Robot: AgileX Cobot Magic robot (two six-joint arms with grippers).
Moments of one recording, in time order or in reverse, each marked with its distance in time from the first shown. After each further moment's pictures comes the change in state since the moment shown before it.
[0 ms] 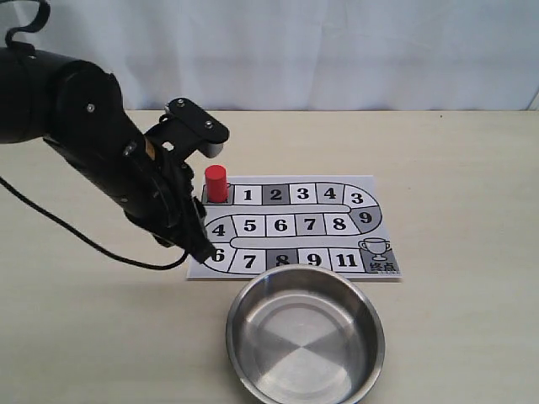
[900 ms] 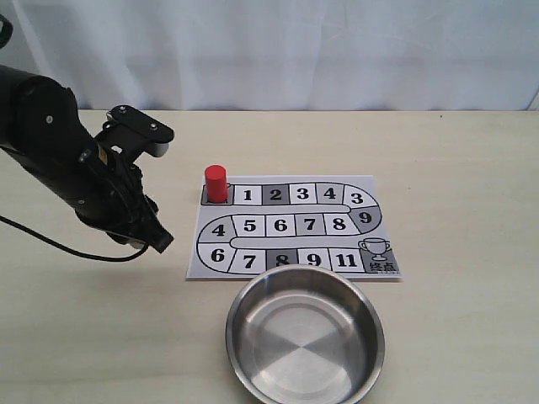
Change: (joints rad) left arm 0.133 0.000 0.067 0.103 -0.041 -0.138; right arm 0.000 0.000 0.000 0.000 0.000 0.000
